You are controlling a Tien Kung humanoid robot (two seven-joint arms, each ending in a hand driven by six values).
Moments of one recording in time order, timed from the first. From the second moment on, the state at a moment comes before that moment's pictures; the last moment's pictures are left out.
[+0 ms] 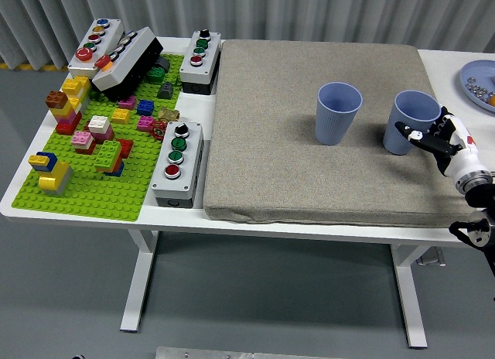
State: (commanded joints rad) left arm -0.10 0.11 -1.05 -0.18 1.13 -0.15 0.12; right arm 0.56 -0.21 1.10 0.77 -0.82 -0.01 0.20
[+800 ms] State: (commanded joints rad) left arm -0.10 0.11 -1.05 -0.18 1.13 -0.15 0.12; right arm 0.53 -0.24 1.14 0.81 -0.89 0.03 0.14
